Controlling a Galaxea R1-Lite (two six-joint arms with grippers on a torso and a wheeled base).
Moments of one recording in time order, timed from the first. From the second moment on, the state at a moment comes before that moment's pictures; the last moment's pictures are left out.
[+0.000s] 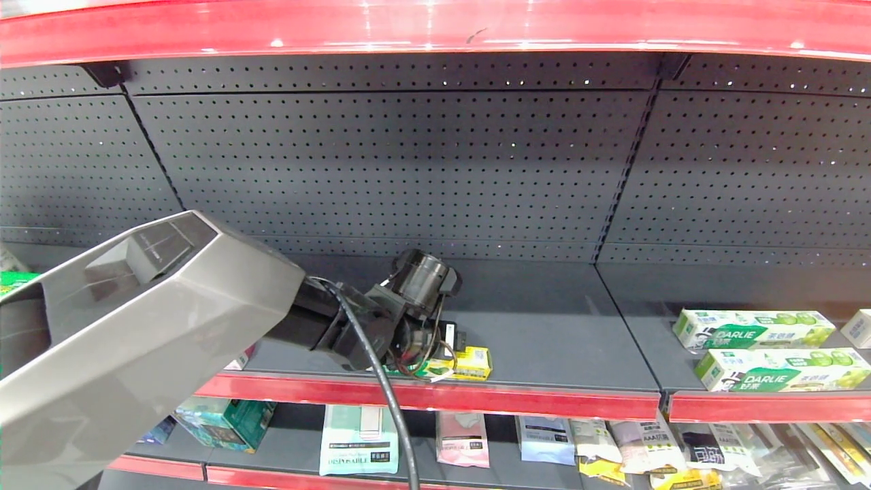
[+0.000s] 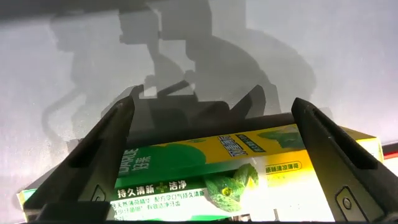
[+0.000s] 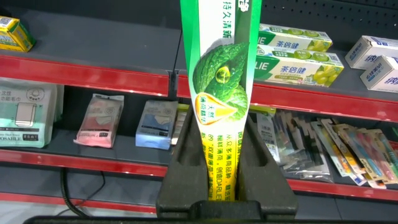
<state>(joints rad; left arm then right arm) -0.70 2.24 -1.31 -0.10 0.23 -0.41 -0.10 0.10 -0.08 0.12 0.04 -0.15</state>
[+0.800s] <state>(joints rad) -0.68 2.03 -1.16 -0.10 0.24 -0.40 -0.10 0.13 -0.12 0.12 0.03 -0.15</state>
